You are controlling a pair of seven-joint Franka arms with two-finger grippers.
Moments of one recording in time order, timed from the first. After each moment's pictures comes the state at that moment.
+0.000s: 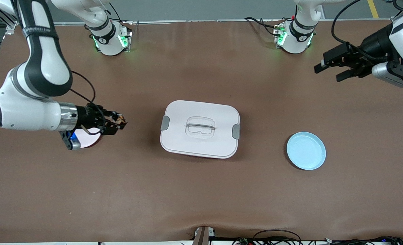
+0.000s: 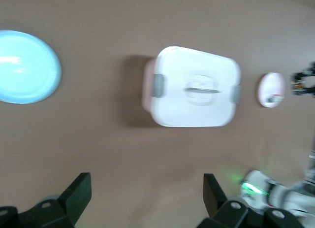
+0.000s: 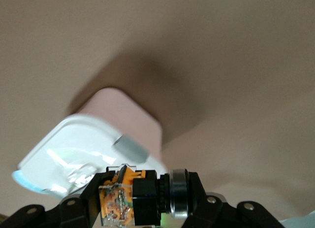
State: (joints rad) left arm 0.06 -0.03 -0.15 -1.55 -0.56 1.53 -0.09; right arm 0.24 0.31 -0.08 -1.63 0.61 1.74 0.89
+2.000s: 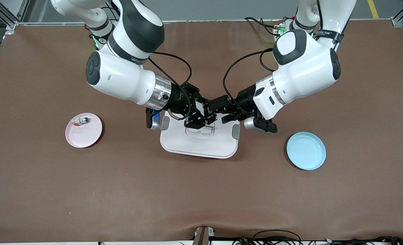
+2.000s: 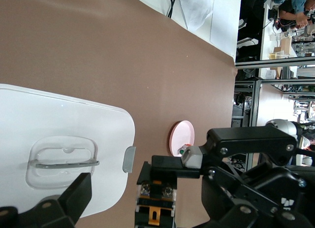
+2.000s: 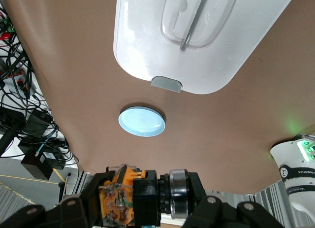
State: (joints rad) left arm -0.28 0.33 -0.30 -1.55 -0.77 2.32 -0.24; right arm 0.64 0.50 -0.08 -1.22 0.77 2.06 1.70
